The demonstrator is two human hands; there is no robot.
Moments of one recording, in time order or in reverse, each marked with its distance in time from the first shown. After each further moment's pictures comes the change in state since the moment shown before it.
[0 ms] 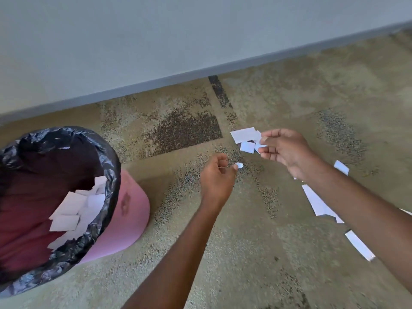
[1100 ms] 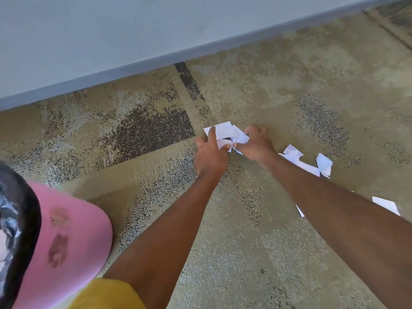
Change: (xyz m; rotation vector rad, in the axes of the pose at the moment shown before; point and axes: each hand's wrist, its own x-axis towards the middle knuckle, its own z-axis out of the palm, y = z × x) left_hand 0.114 -0.023 0.105 0.545 -0.092 0.132; right_hand 0.129 0.072 -0.004 -0.843 0.132 -0.072
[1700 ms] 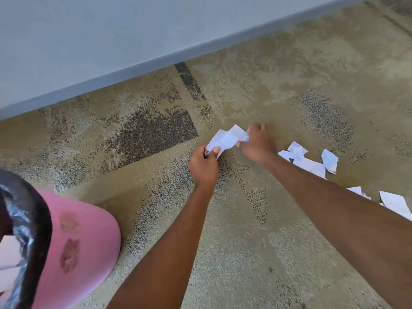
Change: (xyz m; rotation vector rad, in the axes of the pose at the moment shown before) left_hand -0.018 -0.038 0.003 -0.591 0.180 -0.198; right_hand 0.001 -0.001 0.012 -0.098 0.115 -0.065
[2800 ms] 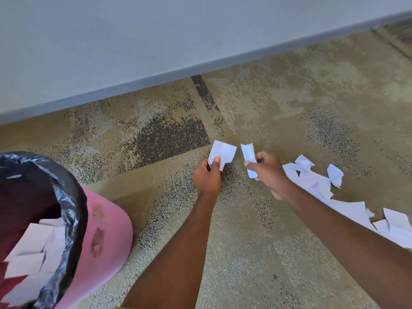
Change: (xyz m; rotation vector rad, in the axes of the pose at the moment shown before) left_hand -0.011 0.003 -0.029 -0.113 0.008 -0.167; right_hand -0.065 -0.003 -0.009 0.637 -0.178 0.150
